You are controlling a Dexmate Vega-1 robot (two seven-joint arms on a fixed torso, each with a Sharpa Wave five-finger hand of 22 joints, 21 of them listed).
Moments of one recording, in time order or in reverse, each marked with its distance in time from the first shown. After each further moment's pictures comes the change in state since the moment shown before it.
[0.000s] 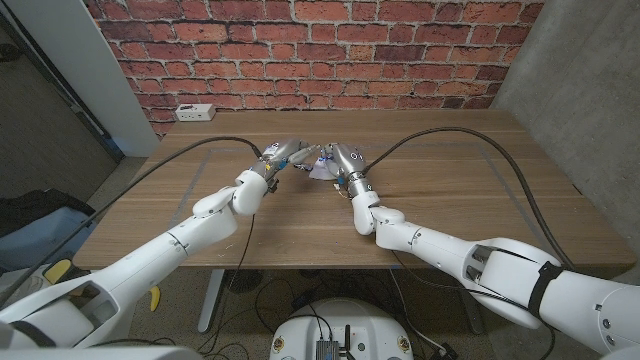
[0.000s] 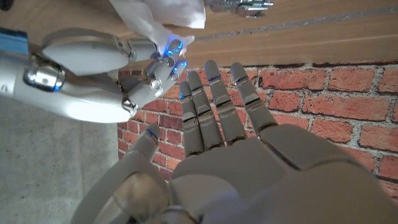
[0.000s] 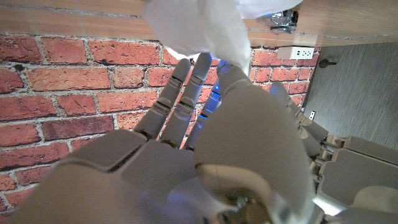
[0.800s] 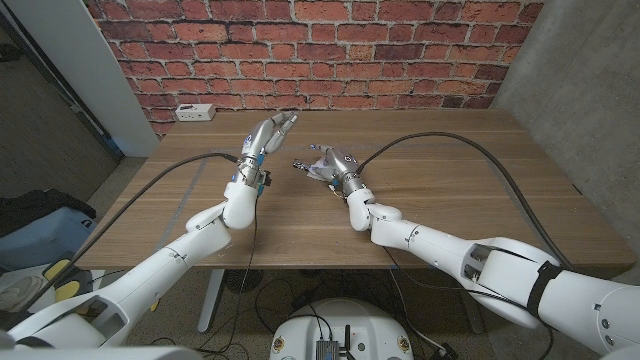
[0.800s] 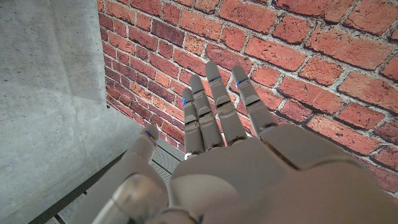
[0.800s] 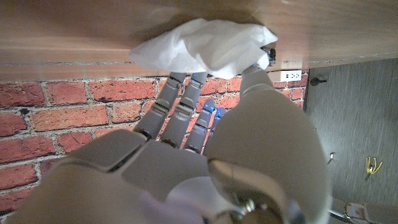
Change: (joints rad) left arm 0.046 -0.060 -0.085 0.132 -0.070 -0.327 0.335; left_hand -0.016 -0.016 -0.002 0.002 -0.007 -0.076 -0.016 -0.019 0.000 -0.055 0.005 -0.023 0.023 -0.032 0.015 -0.021 0.009 -0.057 0.025 -0.004 0.004; right arm -0.014 -0.009 0.018 -0.067 0.061 -0.065 0.170; right_hand -0.197 -0.066 -0.108 0.073 0.036 -0.692 -0.079 -0.054 -0.020 -0.327 0.070 -0.131 -0.041 -0.078 0.023 -0.131 -0.058 -0.064 0.047 0.078 -0.046
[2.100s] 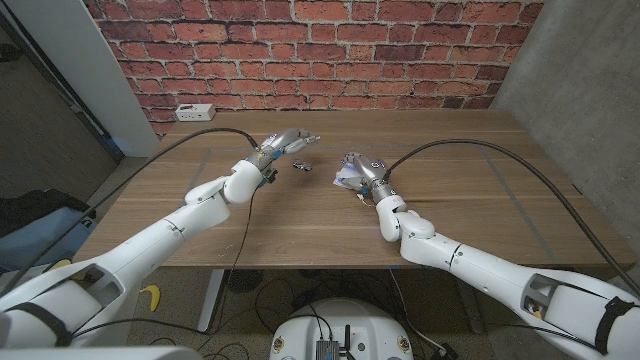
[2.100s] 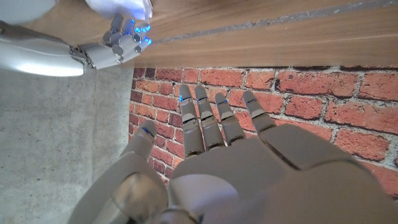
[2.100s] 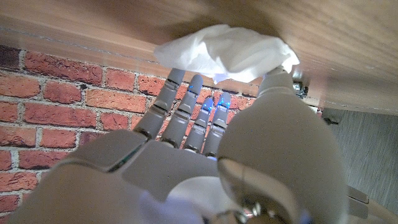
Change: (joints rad) left arm -0.170 0.077 0.124 -0.052 -0.016 0.200 -0.473; left_hand 0.075 -0.003 0.064 -0.121 0.008 0.027 -0.049 -0.008 -0.012 -0.186 -0.069 -0.108 -0.043 -0.492 -0.007 -0.107 -0.030 -0.381 0.006 -0.160 -0.021; right arm -0.155 -0.277 0.059 -0.433 -0.164 -0.277 0.167; right_hand -0.118 -0.077 -0.103 0.038 0.102 0.080 0.032 0.012 0.017 -0.033 0.018 0.002 -0.001 -0.223 0.038 -0.091 -0.031 -0.079 0.032 -0.016 -0.014
